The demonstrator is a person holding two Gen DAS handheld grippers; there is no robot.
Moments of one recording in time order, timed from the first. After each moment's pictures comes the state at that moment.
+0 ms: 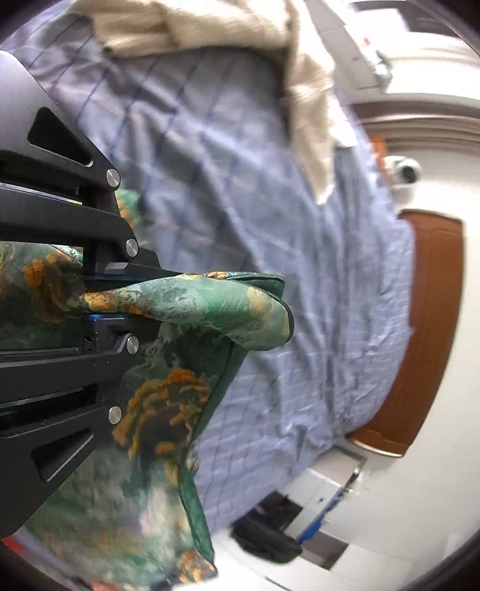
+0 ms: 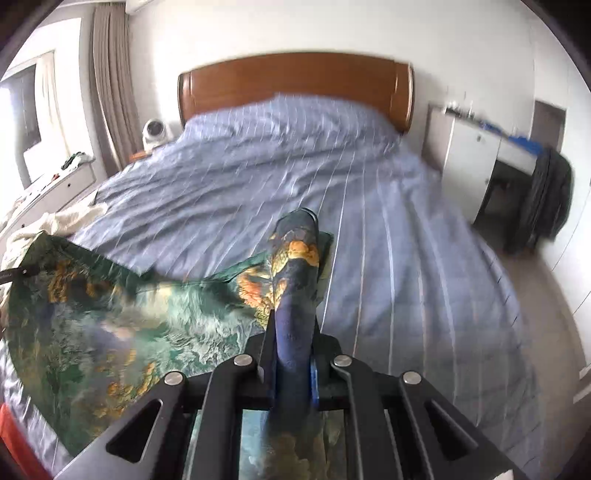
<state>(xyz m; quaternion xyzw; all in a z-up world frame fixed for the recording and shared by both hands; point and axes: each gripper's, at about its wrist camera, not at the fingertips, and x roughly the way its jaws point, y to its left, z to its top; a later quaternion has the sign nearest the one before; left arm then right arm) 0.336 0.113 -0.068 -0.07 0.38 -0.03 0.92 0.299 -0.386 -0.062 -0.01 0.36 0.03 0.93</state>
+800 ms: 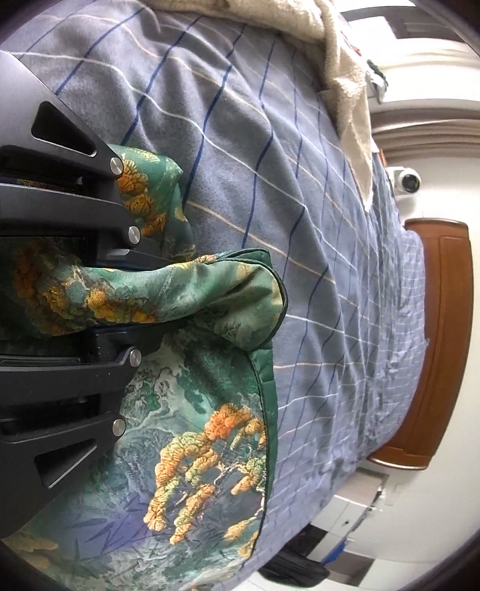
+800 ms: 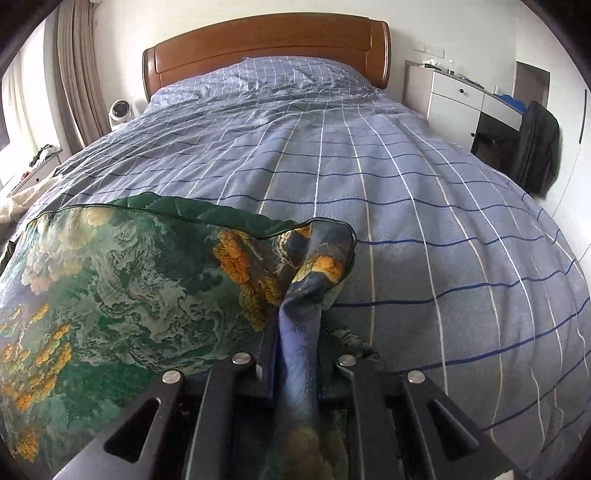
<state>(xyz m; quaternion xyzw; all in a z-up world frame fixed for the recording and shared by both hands) 0.348 0.103 -0.185 -0.04 0.39 0.00 0.92 0.323 -0.390 -0.207 0.02 0.41 -0.01 0.91</state>
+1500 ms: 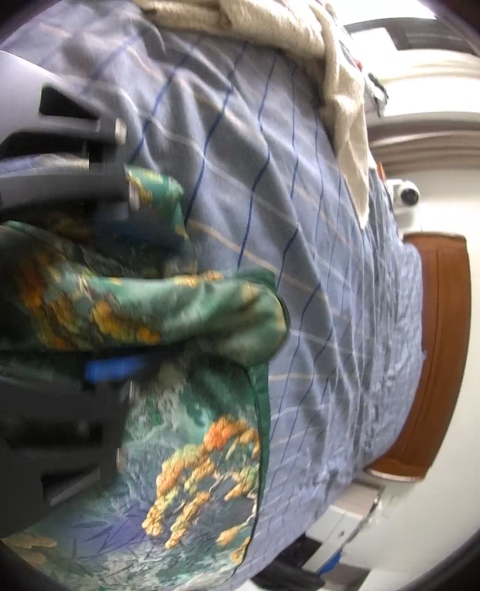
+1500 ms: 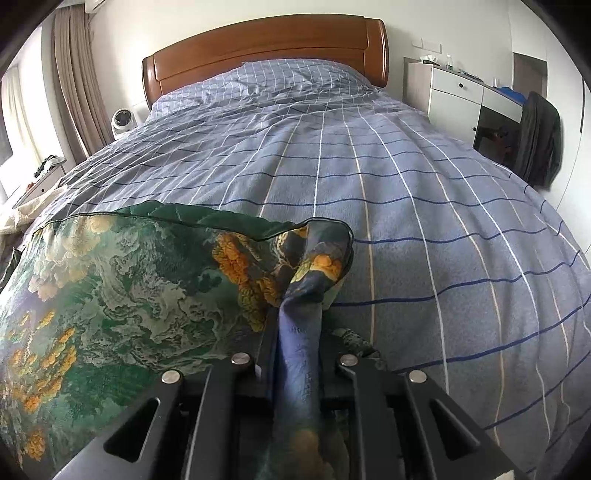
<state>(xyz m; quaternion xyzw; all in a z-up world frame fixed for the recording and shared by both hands) 0.340 0.109 -0.169 -0.04 0.39 0.03 0.92 0.321 -0.395 -0.205 0.03 0.41 0.00 0.91</state>
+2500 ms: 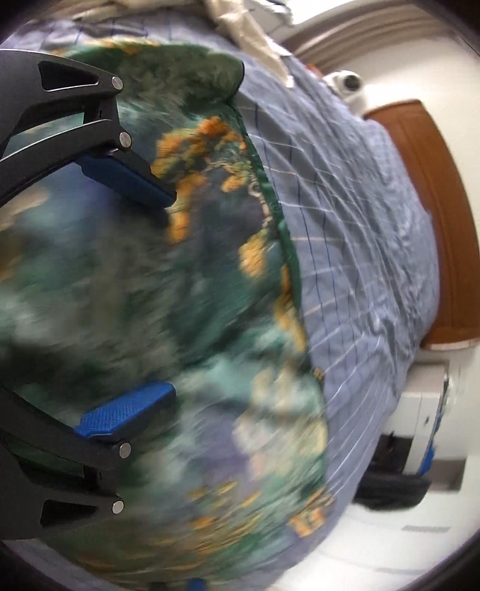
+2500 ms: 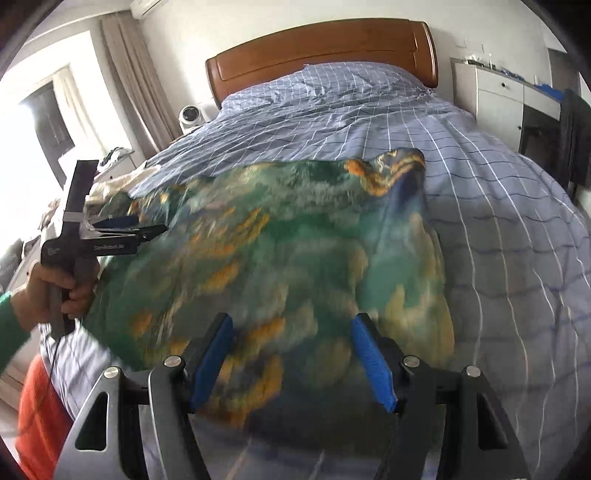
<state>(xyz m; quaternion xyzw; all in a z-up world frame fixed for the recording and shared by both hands) 0.284 -0.063 -0.133 0.13 0.40 -0.15 0.89 0.165 -0.345 -0.166 0.06 0.40 0.13 0.91</state>
